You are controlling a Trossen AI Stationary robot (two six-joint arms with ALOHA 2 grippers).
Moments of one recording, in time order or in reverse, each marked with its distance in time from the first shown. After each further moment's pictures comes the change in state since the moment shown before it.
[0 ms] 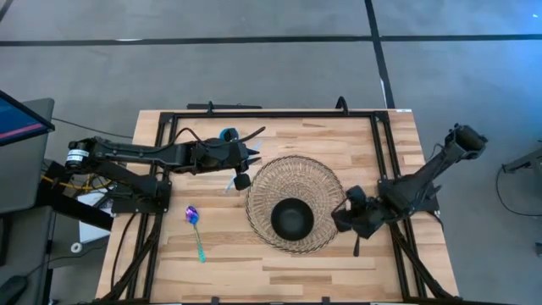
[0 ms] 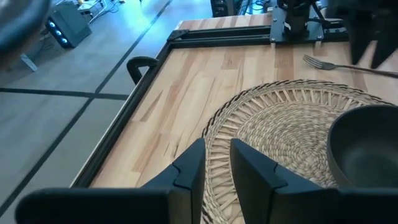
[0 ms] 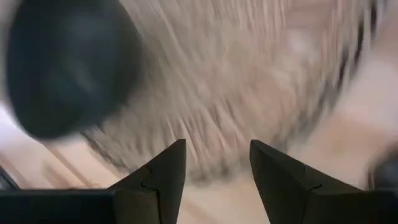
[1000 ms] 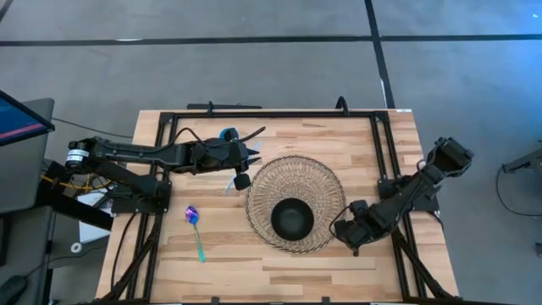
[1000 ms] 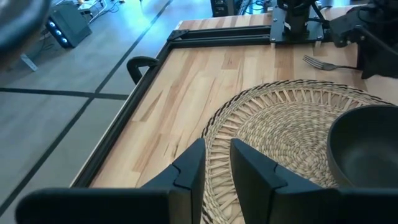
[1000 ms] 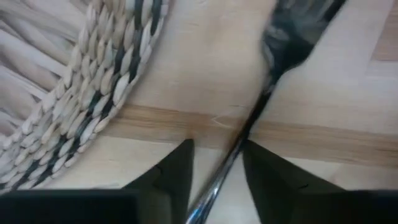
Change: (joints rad) left arm 0.000 0.000 0.000 0.000 0.000 -0.001; right arm 0.027 0.345 0.006 -0.084 -0.366 0.357
